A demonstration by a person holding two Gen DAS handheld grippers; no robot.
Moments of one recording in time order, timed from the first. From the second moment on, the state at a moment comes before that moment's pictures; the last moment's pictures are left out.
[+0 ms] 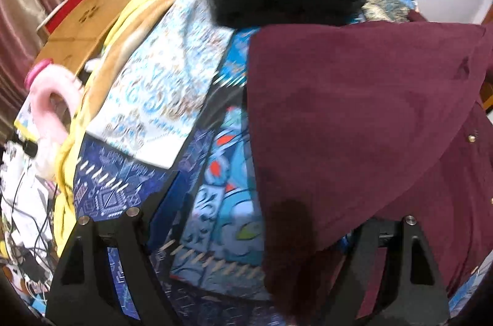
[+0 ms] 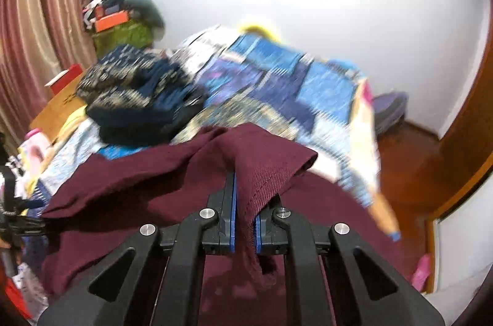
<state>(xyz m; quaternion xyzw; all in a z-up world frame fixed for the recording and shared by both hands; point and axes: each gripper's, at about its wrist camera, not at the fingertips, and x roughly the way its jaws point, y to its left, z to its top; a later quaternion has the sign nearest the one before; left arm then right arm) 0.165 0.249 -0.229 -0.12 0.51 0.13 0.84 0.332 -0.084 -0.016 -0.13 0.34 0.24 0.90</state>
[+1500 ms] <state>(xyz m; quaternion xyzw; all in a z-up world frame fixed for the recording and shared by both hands) 0.179 0.188 -0.232 -0.05 0.49 0.08 0.87 0.425 -0.153 -0.132 0.17 0.59 0.10 0.79</state>
